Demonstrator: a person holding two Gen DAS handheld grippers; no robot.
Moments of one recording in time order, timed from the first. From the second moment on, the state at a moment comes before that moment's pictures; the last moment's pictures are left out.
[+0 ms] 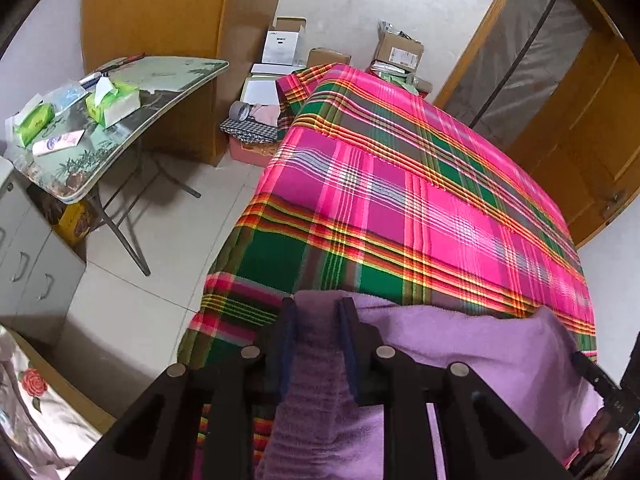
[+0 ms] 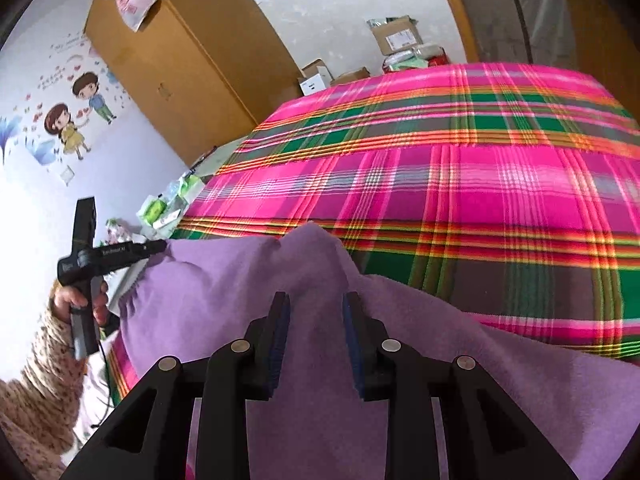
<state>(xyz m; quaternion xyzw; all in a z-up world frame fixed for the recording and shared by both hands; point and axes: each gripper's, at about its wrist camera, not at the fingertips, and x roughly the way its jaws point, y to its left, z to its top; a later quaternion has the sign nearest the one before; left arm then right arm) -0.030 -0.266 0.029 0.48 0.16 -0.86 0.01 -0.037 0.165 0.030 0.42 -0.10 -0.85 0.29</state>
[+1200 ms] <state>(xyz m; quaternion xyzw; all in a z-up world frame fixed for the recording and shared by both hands) 0.105 -0.309 0.007 0.47 0.42 -0.78 -0.02 0.079 0.007 0.022 0.39 0.08 -0.81 0.43</state>
